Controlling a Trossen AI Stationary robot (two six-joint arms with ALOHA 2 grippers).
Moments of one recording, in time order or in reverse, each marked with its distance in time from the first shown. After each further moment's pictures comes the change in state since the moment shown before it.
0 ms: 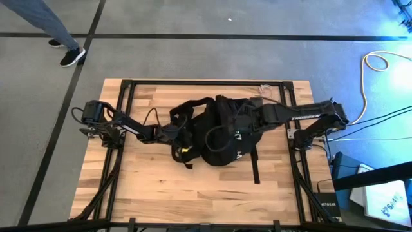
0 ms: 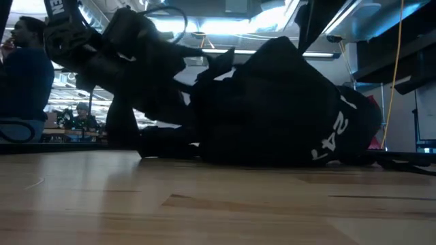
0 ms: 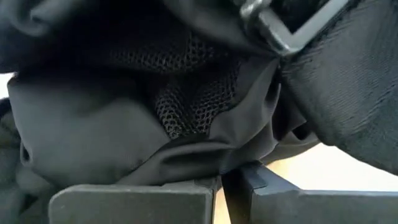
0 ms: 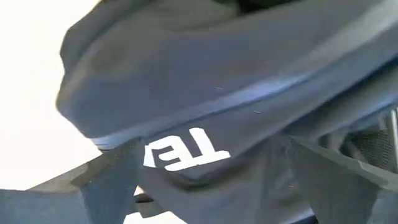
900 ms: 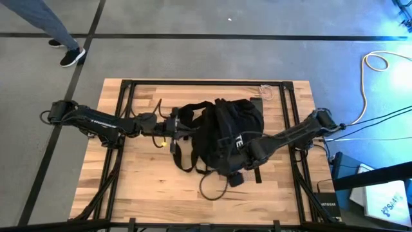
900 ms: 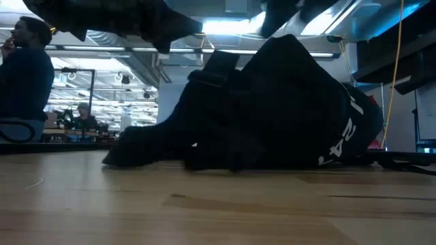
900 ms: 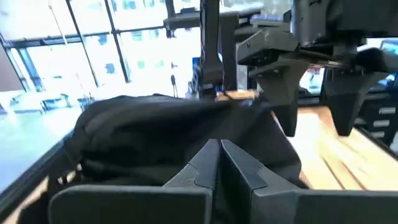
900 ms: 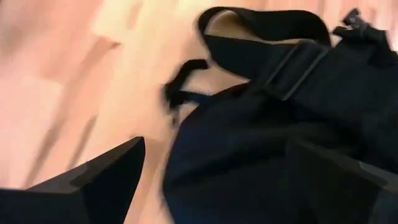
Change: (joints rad) left arm 0.004 -0.458 0.014 -0.139 -0.002 0.096; right arm 0.249 0.217 -0.001 0.384 0.045 -0.259
